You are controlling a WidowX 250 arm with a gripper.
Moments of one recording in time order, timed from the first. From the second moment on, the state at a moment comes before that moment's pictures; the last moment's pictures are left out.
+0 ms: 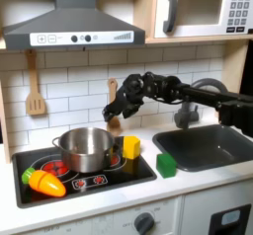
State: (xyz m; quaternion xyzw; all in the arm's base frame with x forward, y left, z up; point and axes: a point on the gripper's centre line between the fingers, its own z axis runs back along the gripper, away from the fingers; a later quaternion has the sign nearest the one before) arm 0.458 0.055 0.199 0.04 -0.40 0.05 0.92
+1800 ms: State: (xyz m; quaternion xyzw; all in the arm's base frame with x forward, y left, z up) arm 0.487 0.055 0.194 0.03 -0.44 0.05 0.90
